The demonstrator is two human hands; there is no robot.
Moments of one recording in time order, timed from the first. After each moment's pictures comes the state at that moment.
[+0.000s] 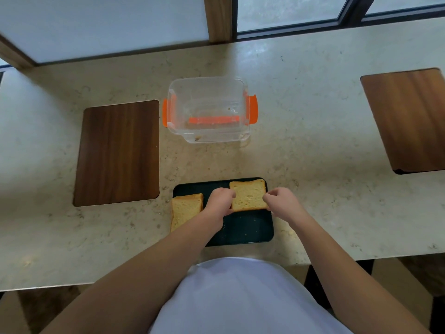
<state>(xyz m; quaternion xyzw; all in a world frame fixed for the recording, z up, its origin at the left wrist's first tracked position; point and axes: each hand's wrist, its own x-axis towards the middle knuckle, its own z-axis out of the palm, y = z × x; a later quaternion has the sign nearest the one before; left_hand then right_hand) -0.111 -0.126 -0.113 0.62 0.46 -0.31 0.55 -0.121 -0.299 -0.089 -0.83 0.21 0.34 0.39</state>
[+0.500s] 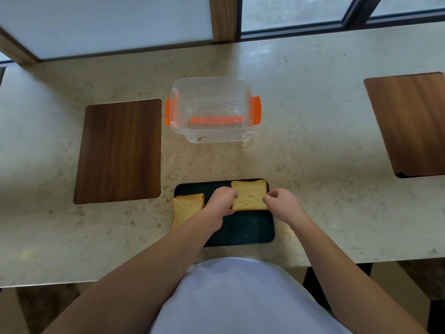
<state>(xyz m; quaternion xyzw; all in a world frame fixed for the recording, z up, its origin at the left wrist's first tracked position) -0.112 -0.121 -0.106 0.63 0.40 -0.33 0.57 -0.119 -0.298 -0.096 -0.86 0.18 0.33 0.34</state>
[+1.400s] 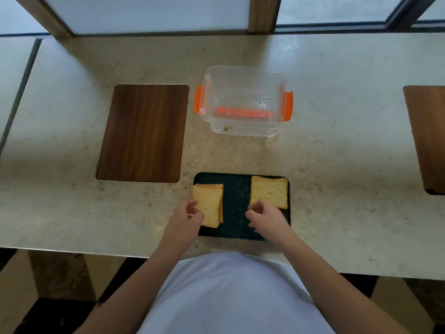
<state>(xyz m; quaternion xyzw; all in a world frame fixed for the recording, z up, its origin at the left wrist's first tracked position) -0.224 -0.009 -0.053 0.78 0.33 -0.20 0.48 -0.169 -0.226 -0.097 -0.80 0.12 0.38 0.45</state>
